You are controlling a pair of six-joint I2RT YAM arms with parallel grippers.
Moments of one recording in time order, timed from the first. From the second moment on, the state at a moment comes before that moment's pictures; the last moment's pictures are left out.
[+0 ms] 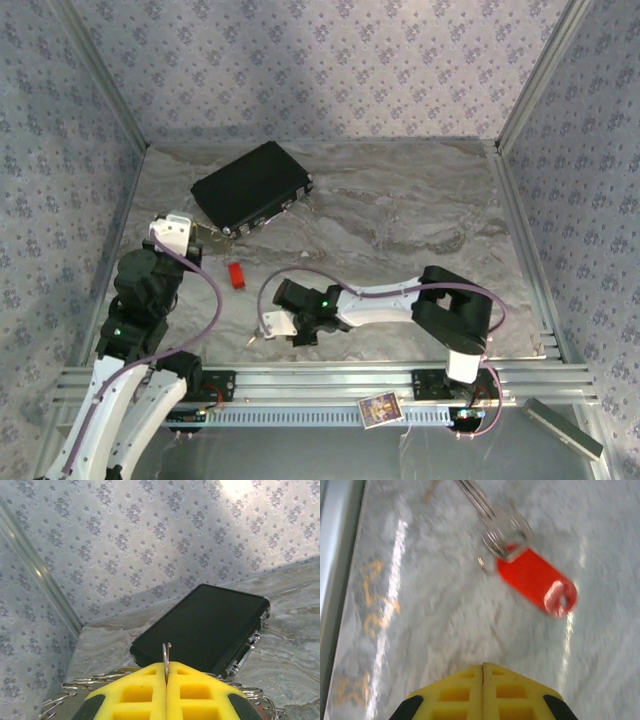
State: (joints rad) left arm -0.30 0.49 0.69 -0.33 -0.19 0.19; right arm 1.20 1.78 1.00 -0.27 -0.12 -0.52
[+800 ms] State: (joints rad) left arm -0.30 0.52 0.68 -0.32 -0.09 0.19; right arm 1.27 1.85 1.02 -0.08 -0.11 -0.34
